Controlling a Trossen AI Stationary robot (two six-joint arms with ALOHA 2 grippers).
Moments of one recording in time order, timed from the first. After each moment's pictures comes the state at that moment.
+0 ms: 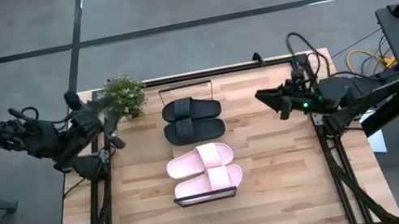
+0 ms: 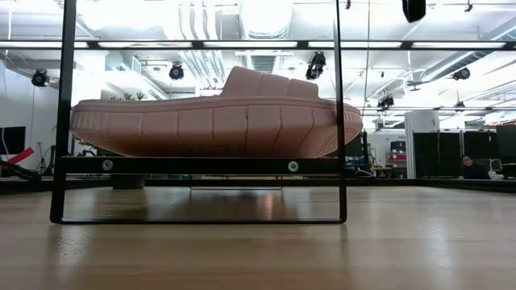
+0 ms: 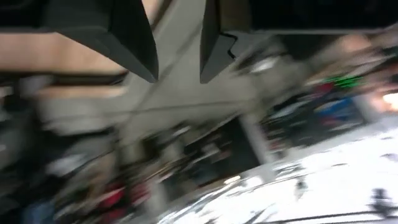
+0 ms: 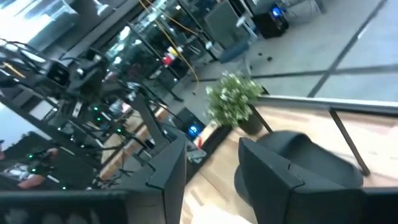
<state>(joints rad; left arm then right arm) -0.47 0.79 1.15 -0.23 -1.15 0.44 0.23 0.82 0.86 -0.14 0.63 0.78</state>
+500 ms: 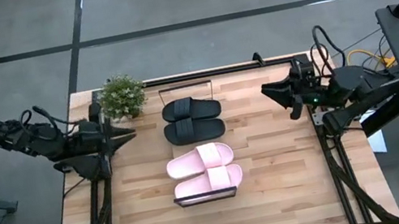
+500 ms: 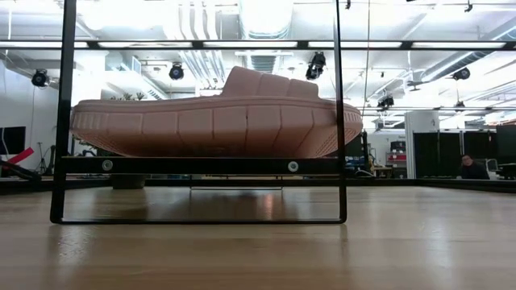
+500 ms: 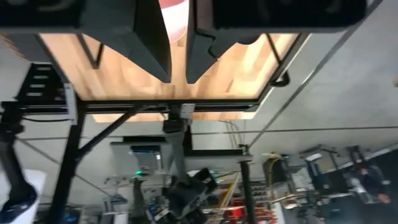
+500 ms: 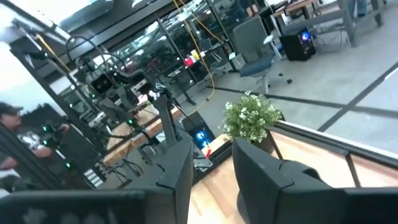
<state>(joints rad) -0.47 0.72 1.15 -0.60 -0.60 -0.05 0.23 0.78 0.94 -0.15 0.55 0.55</state>
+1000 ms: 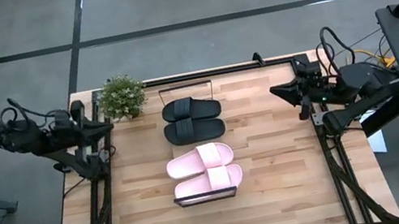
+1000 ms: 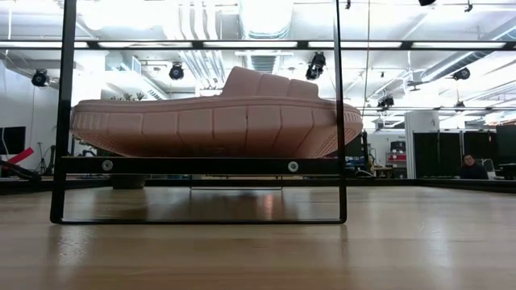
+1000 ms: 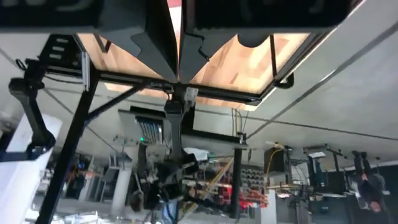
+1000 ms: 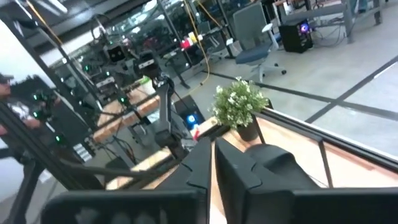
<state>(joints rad) -0.47 0.51 1.00 -0.61 -0.60 -0.15 0.23 0.70 0.95 -0.32 0.52 0.51</state>
